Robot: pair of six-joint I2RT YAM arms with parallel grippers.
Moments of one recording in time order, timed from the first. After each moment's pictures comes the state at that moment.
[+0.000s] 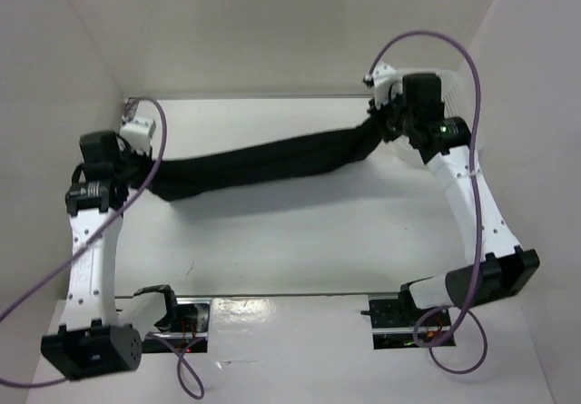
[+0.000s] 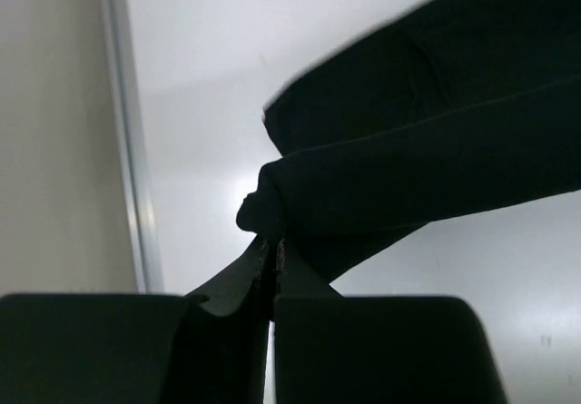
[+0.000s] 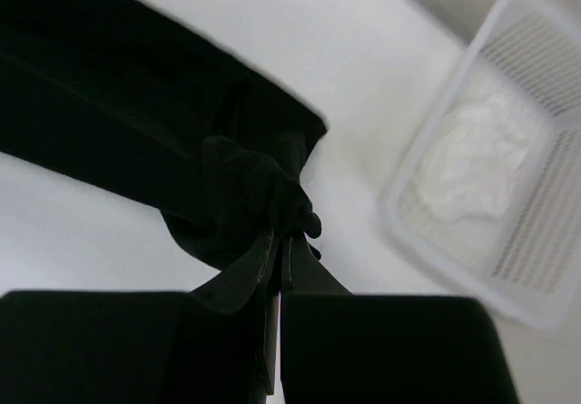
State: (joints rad) left arm 0.20 1.06 1.19 -0.72 0.13 0.30; right arm 0.21 1.41 1.64 -0.77 -0.10 -0.39
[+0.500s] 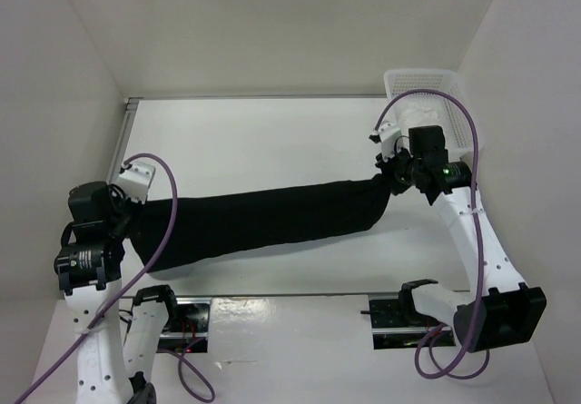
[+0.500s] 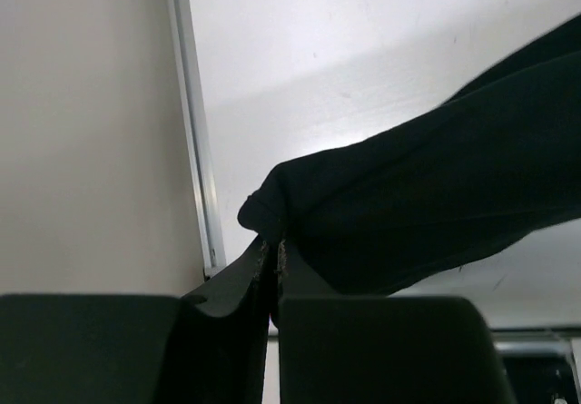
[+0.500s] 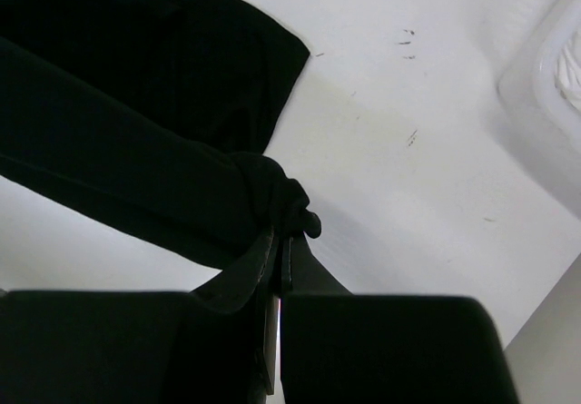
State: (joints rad) left arm 0.22 0.63 1.04 -1.02 0.03 0.48; right arm 0.13 1.13 1.11 -0.81 -0.21 -0.44
